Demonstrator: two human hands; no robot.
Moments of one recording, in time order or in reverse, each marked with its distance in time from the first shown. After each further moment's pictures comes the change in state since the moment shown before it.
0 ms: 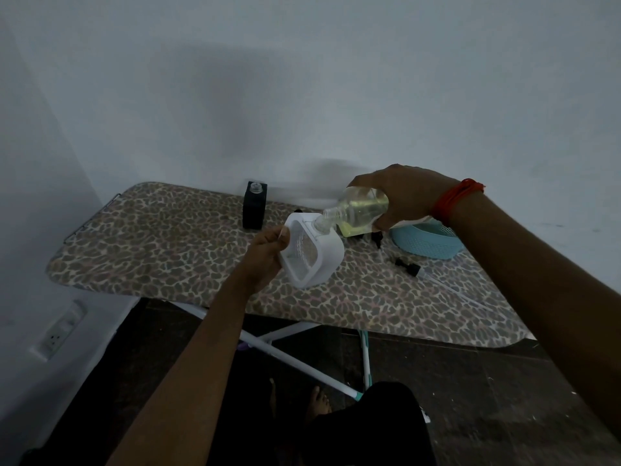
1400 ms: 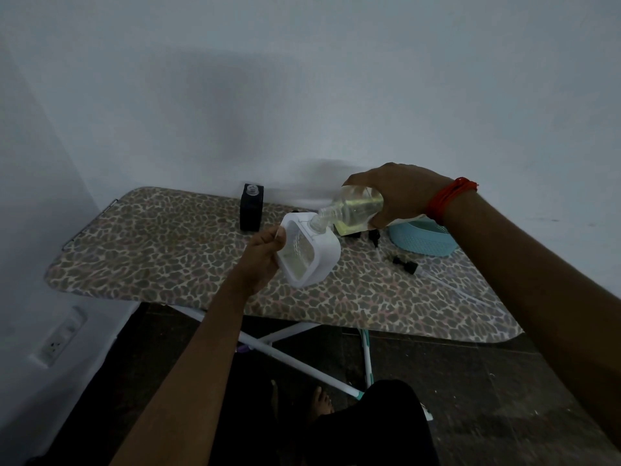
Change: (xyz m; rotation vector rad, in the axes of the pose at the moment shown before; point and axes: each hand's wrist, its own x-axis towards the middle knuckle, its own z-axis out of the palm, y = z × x) left_hand 0.003 -0.003 -0.003 0.023 -0.005 0.024; right_hand -0.003 -0.001 0.000 0.003 0.011 0.022
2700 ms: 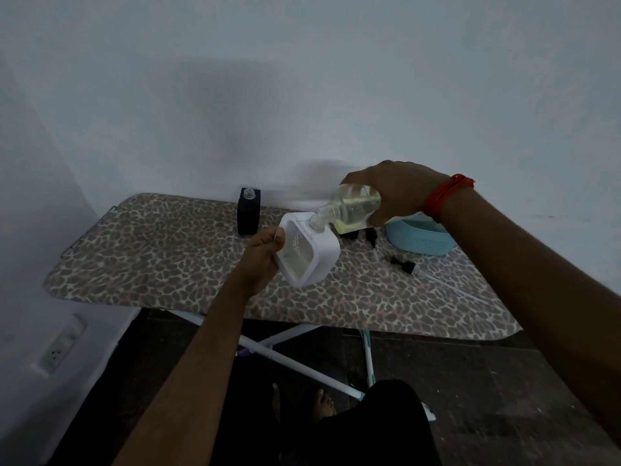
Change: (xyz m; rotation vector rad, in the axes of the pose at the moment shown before) left_hand -0.002 0.005 0.009 0.045 -0.034 0.043; right_hand 0.000 0.007 -0.002 -0.015 0.018 0.020
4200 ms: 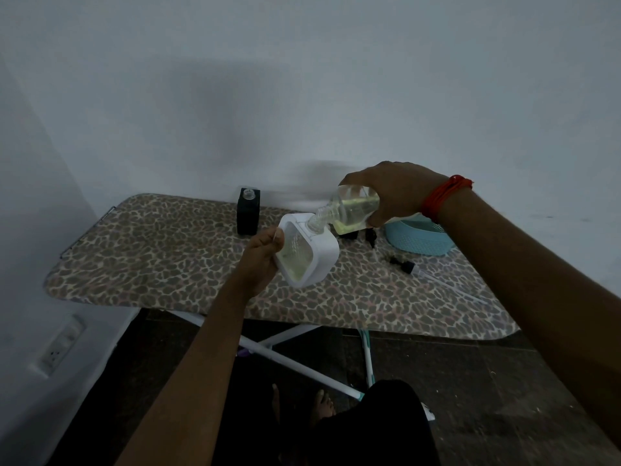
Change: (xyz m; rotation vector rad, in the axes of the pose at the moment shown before) left_hand -0.005 0.006 0.007 -0.031 0.030 -0.010; right_hand -0.002 -0.003 -0.001 -0.002 0.006 -0.017
